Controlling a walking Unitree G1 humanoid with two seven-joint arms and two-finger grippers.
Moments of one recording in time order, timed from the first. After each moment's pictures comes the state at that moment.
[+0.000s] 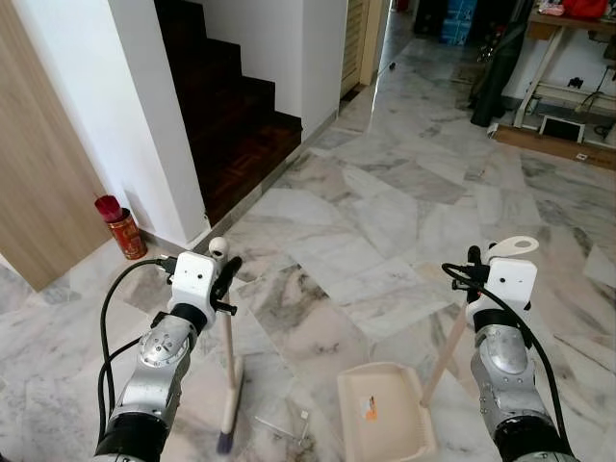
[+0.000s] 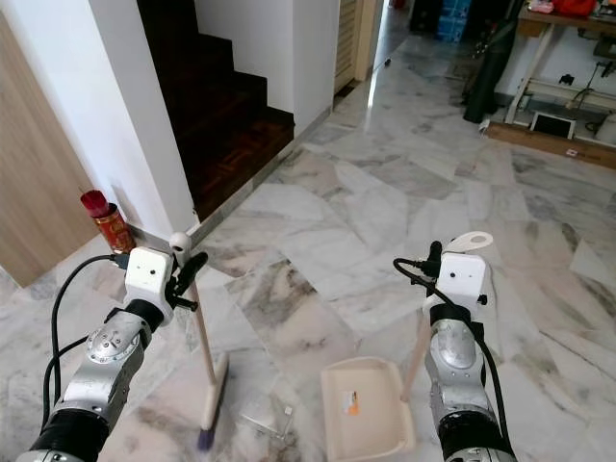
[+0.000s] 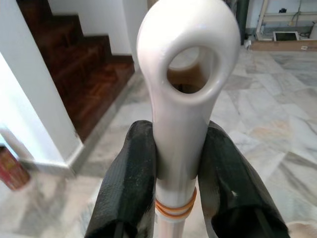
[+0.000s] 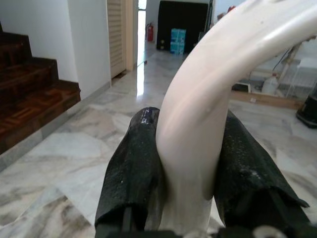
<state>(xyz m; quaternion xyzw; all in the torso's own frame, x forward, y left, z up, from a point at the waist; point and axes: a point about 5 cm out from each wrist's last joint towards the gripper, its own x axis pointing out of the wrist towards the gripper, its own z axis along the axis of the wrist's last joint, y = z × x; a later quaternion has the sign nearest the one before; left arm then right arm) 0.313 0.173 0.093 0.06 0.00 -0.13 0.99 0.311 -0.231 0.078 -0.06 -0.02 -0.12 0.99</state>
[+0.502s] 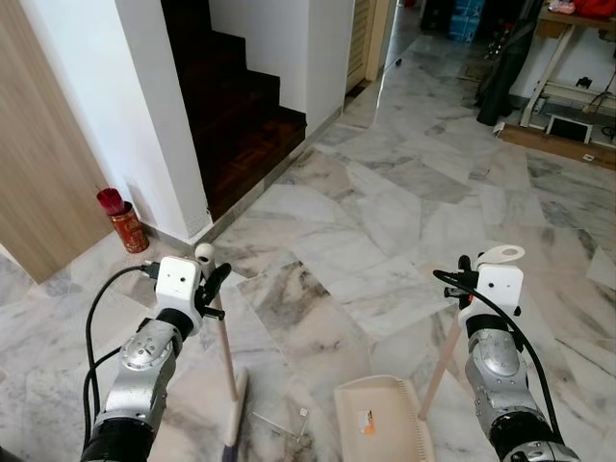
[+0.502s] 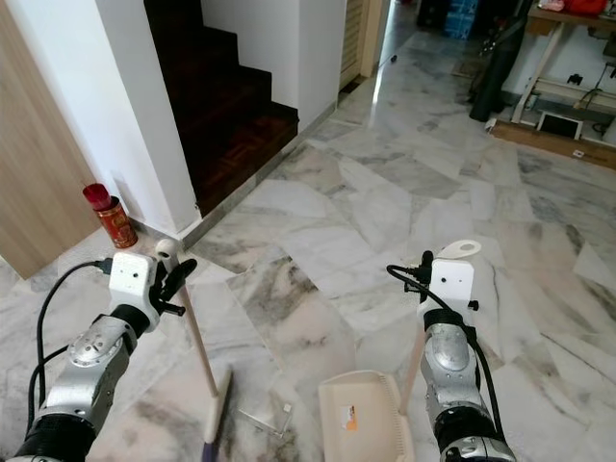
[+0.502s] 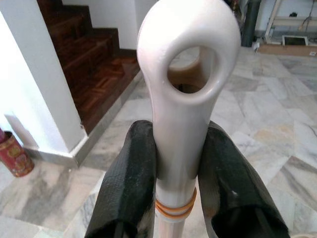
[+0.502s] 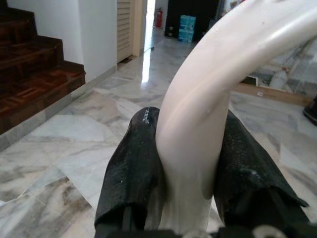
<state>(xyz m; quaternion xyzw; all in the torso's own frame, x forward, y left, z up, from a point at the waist) 0.312 0.190 0.106 0.06 -0.01 -0.12 0.99 0.318 -0.228 0.072 -0.07 0.00 -0.11 0.99</state>
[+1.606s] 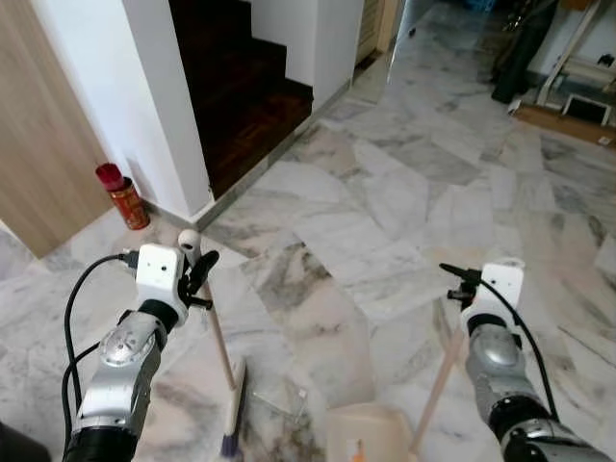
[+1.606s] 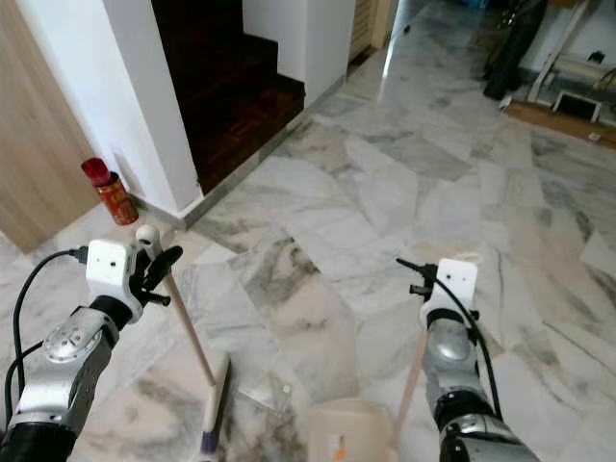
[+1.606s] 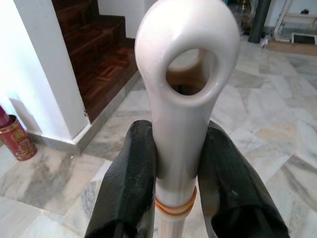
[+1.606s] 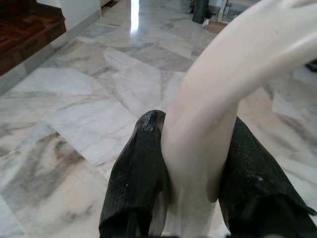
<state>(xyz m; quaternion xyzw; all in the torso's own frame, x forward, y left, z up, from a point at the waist) 0.304 0.200 0.123 0.05 -0.01 -0.11 0.99 0.321 -0.248 0.057 -0.03 0.10 -0.16 0.98</state>
